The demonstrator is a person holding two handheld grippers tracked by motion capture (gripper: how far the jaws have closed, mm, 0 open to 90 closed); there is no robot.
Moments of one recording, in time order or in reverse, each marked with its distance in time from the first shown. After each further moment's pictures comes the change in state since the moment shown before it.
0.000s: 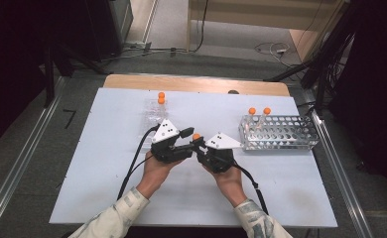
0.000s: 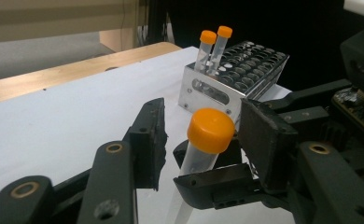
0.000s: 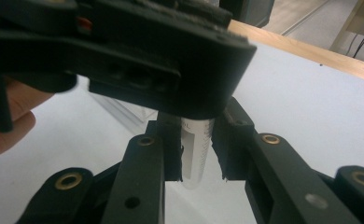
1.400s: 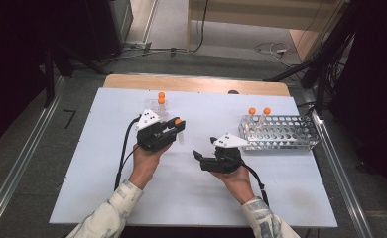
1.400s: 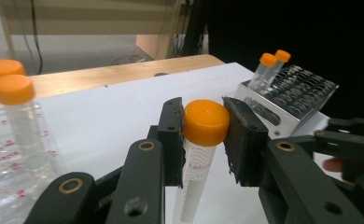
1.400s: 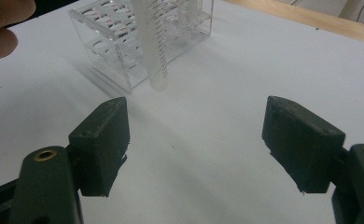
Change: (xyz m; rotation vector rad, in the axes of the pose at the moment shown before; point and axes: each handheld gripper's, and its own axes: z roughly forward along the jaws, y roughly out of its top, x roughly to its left) left arm 0.041 0.007 -0.016 -0.048 0.142 -0.120; right arm -0.020 -0.013 -0.006 0.082 0.012 0.045
